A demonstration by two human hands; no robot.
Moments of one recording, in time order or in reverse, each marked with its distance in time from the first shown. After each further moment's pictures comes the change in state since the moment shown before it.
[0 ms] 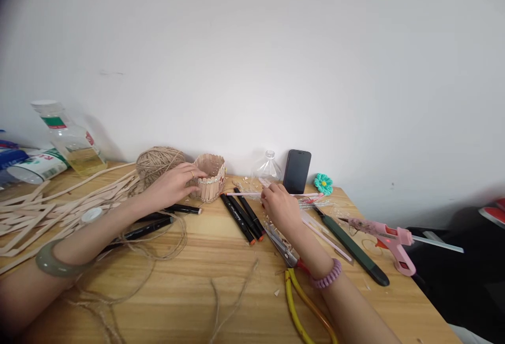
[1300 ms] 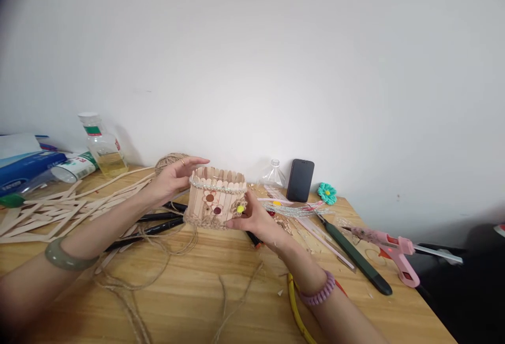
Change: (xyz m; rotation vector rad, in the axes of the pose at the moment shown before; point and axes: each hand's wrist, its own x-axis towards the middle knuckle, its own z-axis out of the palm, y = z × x) left_hand -0.013 0.013 -0.029 -1.310 0.158 -0.311; right_hand -0.012 -0.069 -0.038 1.772 -0.319 -0.063
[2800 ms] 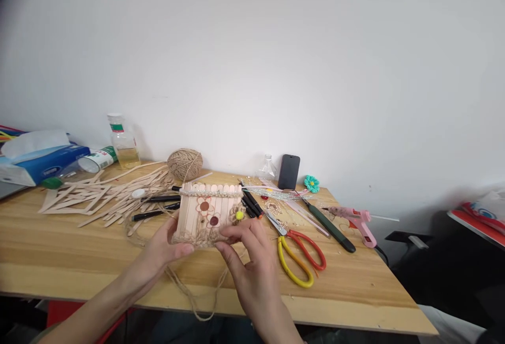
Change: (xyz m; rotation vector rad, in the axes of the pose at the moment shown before) left_hand -0.161 0.006 0.090 -0.298 0.287 -0.190; right_hand -0.120 -0.003 0.094 -0.848 0.493 -0.624
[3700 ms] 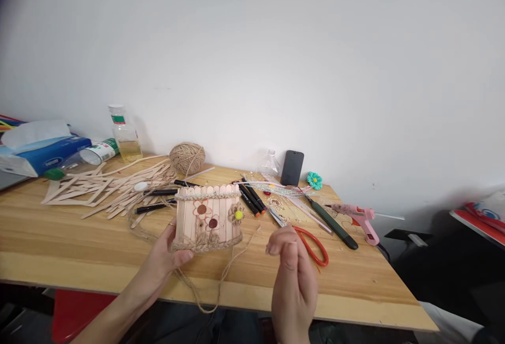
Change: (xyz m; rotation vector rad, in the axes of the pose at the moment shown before) left_hand -0.019 -0.012 0.006 -0.030 0.146 0.016; right_hand -0.020 0.000 -0.017 0.285 0.353 0.234
